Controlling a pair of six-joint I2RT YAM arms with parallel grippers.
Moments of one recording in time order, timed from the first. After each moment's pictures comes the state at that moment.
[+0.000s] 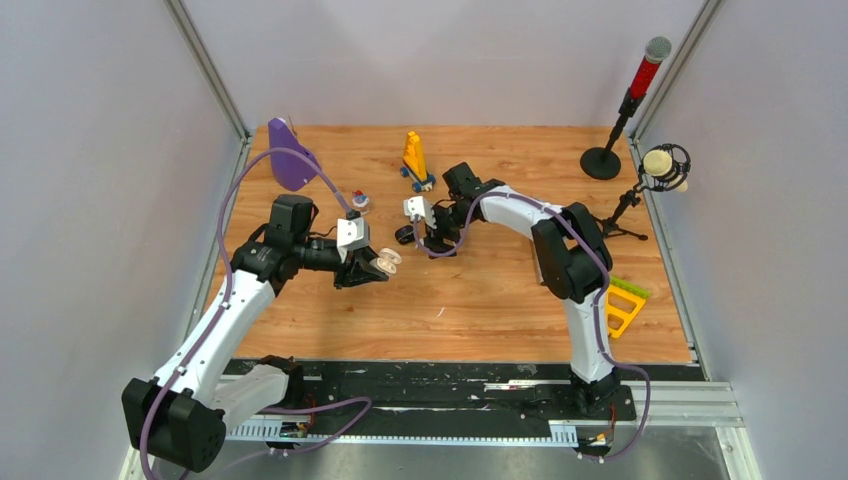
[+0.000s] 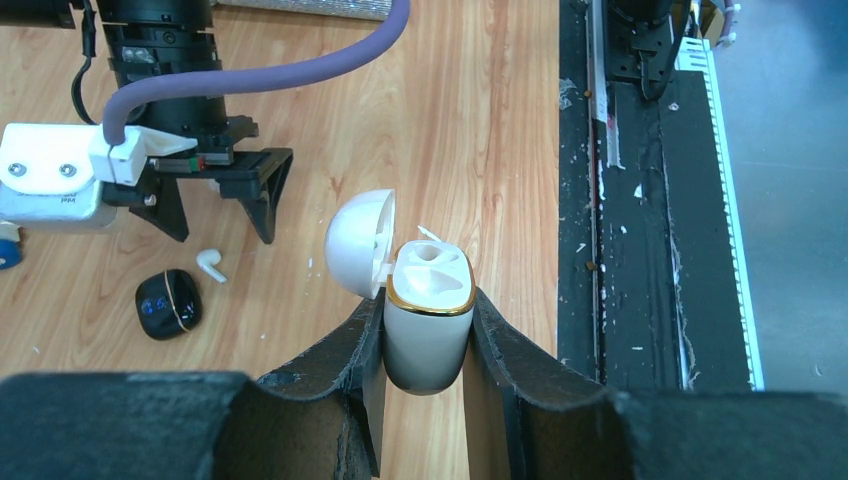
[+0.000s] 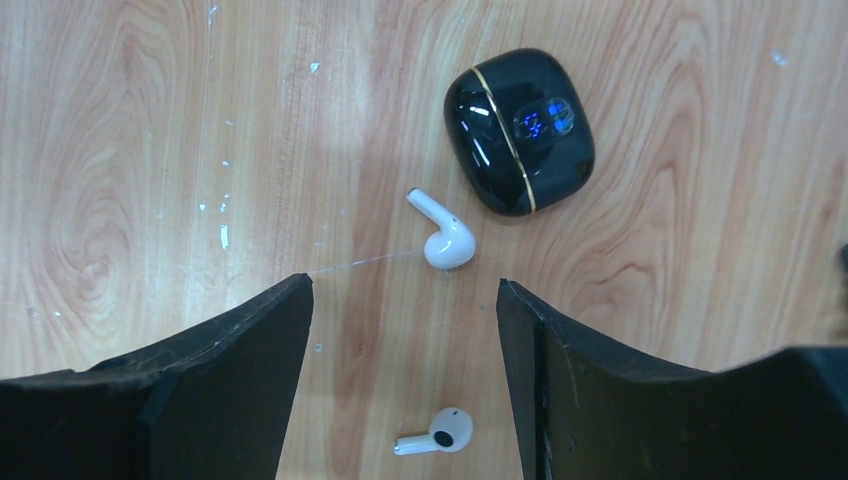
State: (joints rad) left arm -0.30 1.02 0.89 -0.62 1.08 0.66; right arm 0.54 2.15 1.57 -0.54 -0.67 -1.01
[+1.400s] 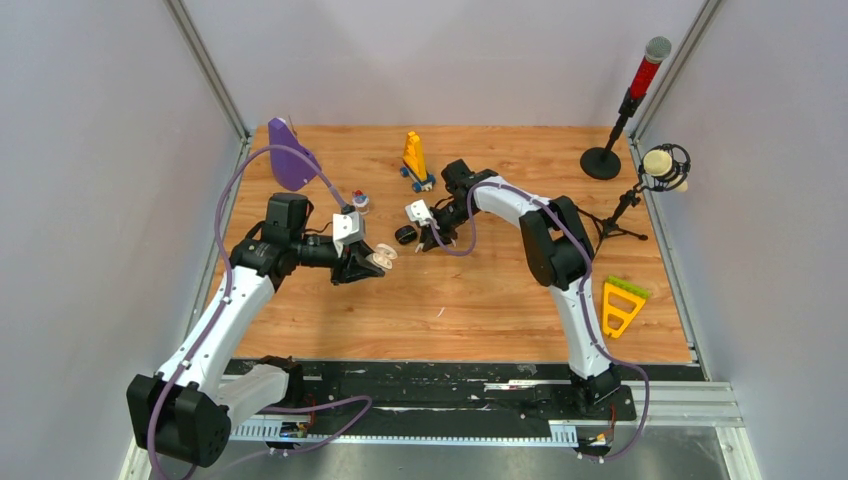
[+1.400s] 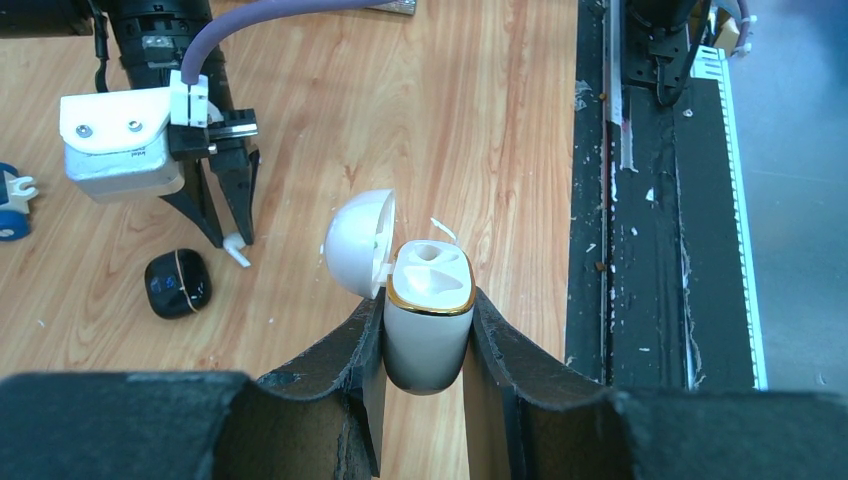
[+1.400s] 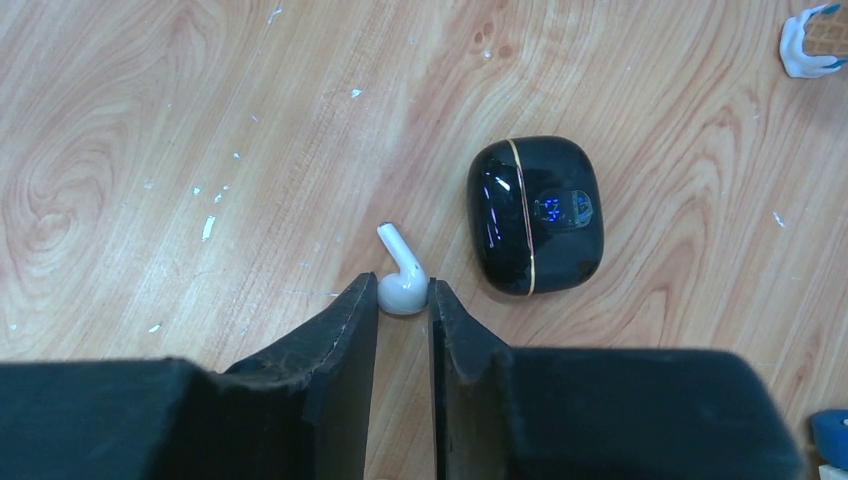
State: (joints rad) left arm -0.25 1.04 0.89 -0.62 1.09 0.66; right arm 0.52 2.32 1.79 -0.78 -0.89 -1.43
